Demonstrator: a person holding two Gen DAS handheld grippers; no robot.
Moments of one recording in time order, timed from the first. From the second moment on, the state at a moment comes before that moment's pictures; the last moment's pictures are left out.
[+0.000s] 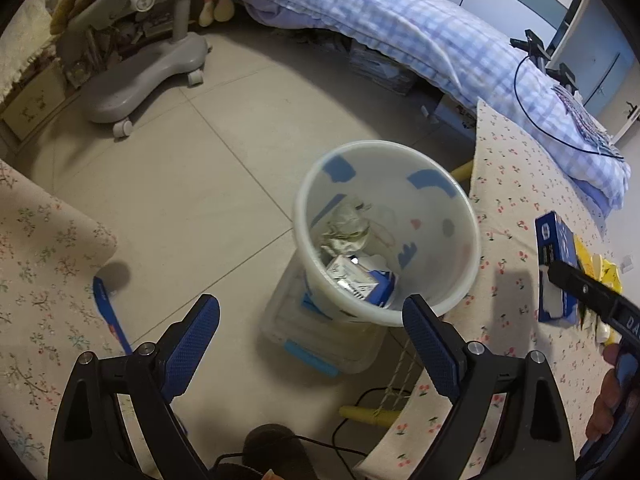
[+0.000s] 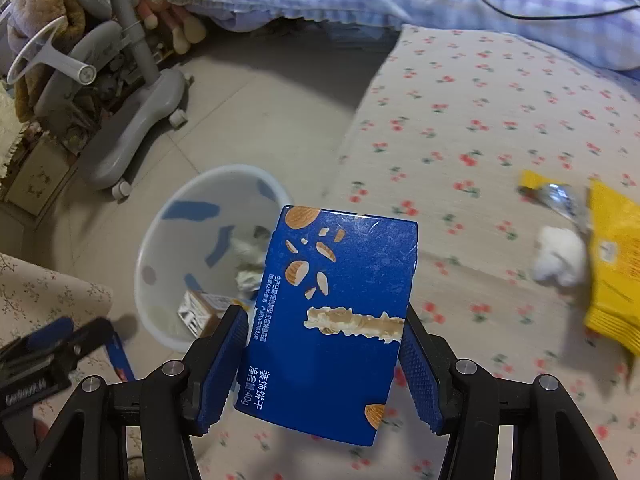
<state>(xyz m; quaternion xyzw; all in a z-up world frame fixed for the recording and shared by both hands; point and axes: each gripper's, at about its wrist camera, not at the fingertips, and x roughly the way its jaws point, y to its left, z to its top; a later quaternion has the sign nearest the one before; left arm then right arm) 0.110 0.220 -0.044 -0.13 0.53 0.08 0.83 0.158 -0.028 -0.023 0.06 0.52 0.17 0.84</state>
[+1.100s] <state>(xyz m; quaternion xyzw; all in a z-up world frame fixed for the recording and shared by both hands) 0.107 0.241 -0.047 -0.14 0.54 0.09 0.82 0.162 -0.014 -0.014 0.04 0.49 0.18 0.86</state>
